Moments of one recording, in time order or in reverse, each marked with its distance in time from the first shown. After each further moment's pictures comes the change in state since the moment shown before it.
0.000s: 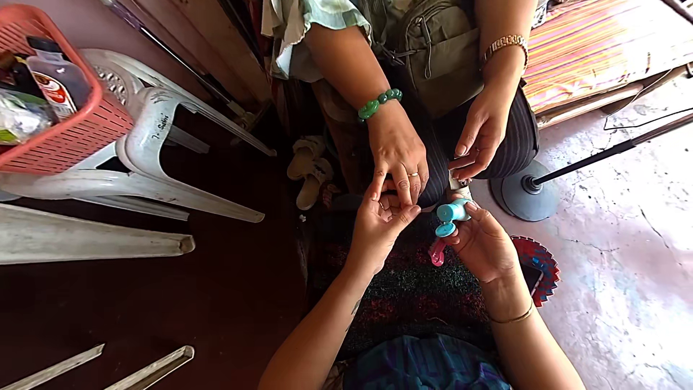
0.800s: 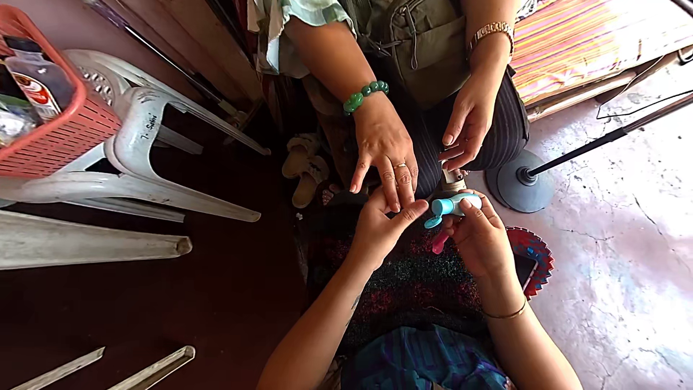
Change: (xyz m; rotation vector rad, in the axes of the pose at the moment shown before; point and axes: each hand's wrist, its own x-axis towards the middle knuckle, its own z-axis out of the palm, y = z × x) left_hand -0.006 -0.003 0.010 0.207 -0.033 0.055; right_hand -0.013 0.007 0.000 -0.228 0.140 -0.272
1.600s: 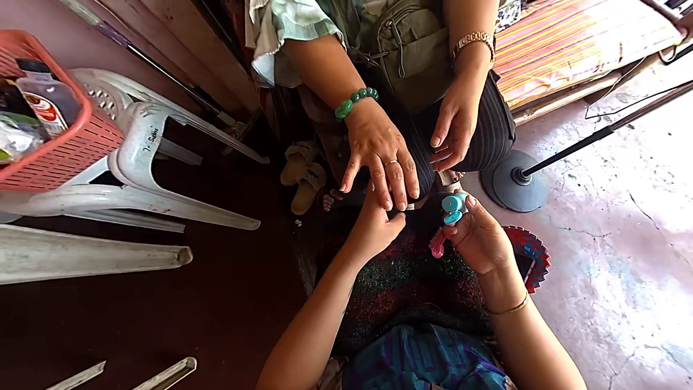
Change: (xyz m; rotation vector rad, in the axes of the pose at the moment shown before) left_hand 0.019 -0.021 -0.011 0.244 -0.180 0.209; right_hand 0.005 -0.008 -0.016 0.249 -0.027 0.197
